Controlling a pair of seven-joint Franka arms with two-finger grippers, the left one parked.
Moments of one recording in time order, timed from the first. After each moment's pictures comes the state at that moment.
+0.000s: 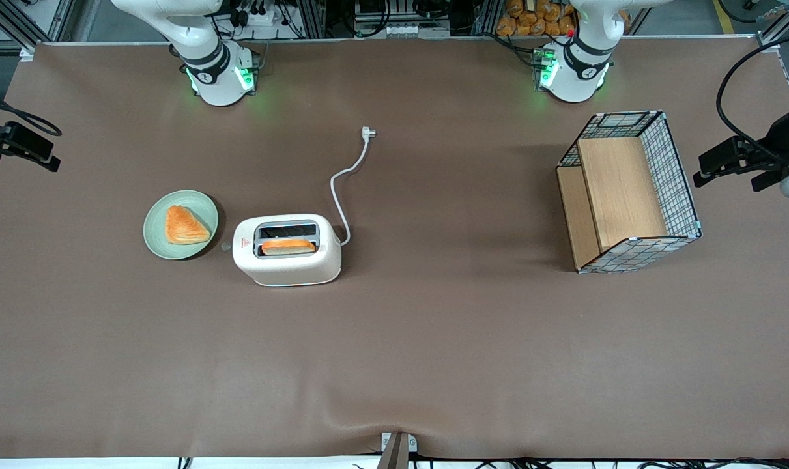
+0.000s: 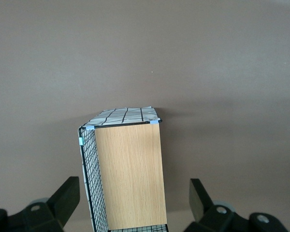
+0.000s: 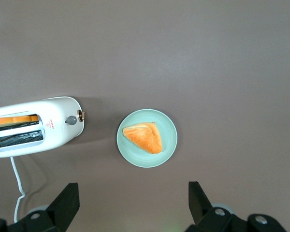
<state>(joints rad) -0.03 -0.01 -0.02 -1.51 -0.02 1.47 0.05</state>
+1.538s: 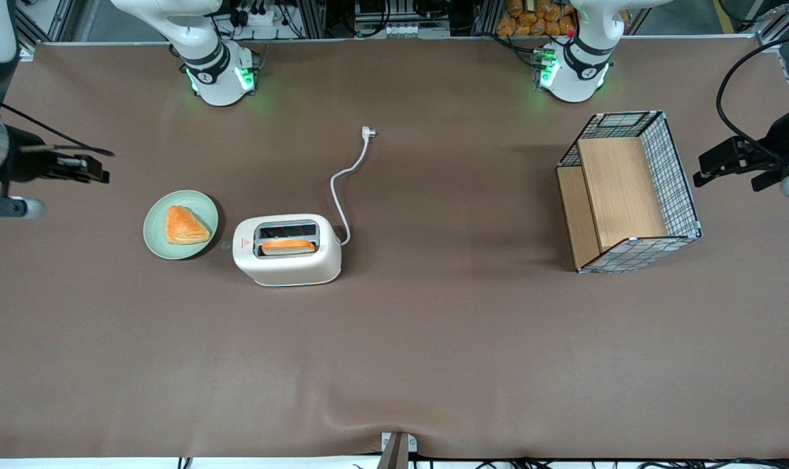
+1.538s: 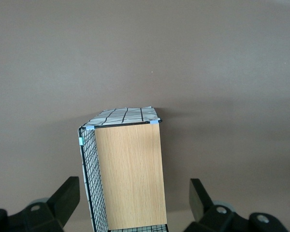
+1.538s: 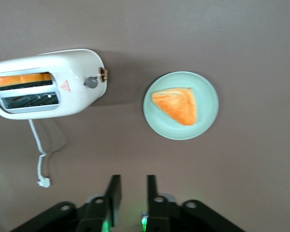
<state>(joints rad) -0.02 0.13 -0.02 -1.55 0.13 1.40 0.01</state>
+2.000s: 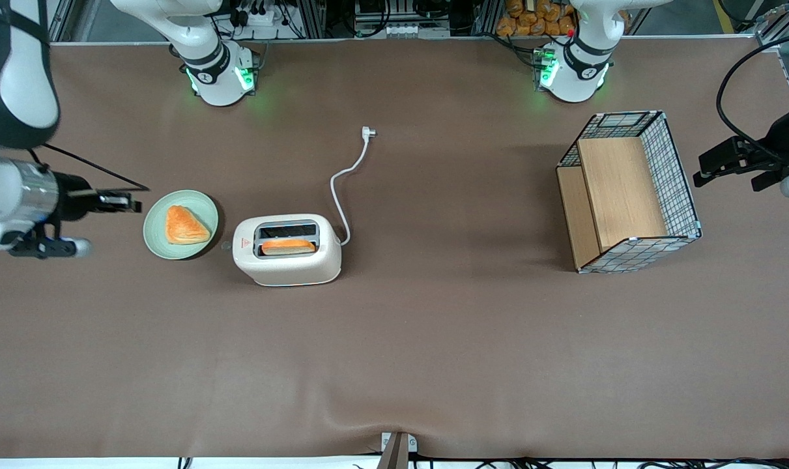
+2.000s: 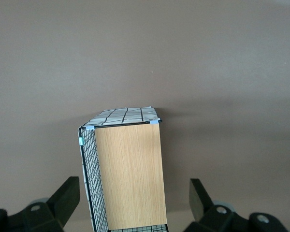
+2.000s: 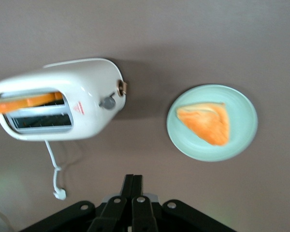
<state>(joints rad) 0.00 0.24 -0.02 -1.61 0.22 1.56 0.00</state>
